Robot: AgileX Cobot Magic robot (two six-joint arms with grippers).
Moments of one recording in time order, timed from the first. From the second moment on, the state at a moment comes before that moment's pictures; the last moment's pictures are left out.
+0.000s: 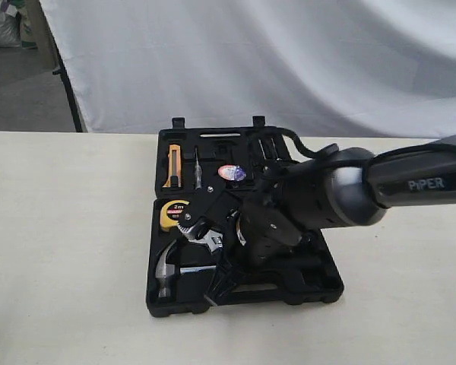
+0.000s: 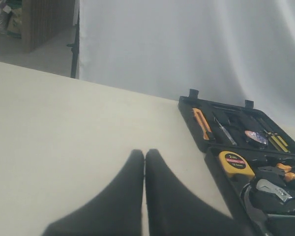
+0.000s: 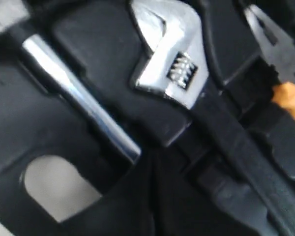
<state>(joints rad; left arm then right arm) 0.13 0.00 -0.01 0.02 0.10 -0.31 0.86 2.02 -1.16 -0.39 0.45 0.05</state>
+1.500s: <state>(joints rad) 0.13 0.00 -0.01 0.02 0.10 -0.31 0.95 2.05 -1.30 -0.18 0.38 0.24</state>
